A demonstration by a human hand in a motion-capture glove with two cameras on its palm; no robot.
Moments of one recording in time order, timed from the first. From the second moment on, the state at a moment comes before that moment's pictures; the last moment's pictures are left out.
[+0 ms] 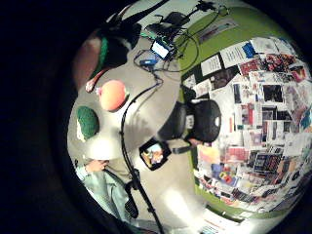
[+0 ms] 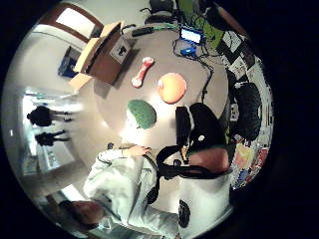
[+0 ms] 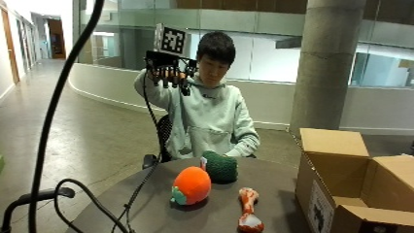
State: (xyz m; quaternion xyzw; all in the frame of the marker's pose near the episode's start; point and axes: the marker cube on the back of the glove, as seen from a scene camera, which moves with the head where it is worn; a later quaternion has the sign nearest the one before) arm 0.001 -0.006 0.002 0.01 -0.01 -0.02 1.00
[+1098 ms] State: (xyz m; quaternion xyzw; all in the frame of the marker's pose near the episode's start) arm -0.067 -0.081 0.088 -0.04 -0.09 -0.08 0.99
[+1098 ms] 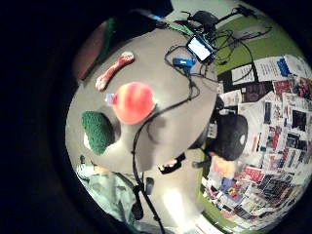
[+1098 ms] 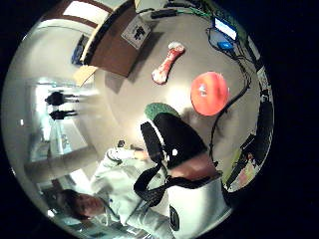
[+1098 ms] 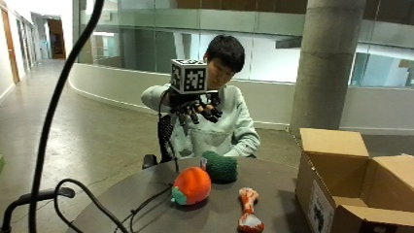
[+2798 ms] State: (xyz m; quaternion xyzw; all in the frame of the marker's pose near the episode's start) arm -0.086 -0.137 0.273 -0.10 -0.10 -0.07 0.99
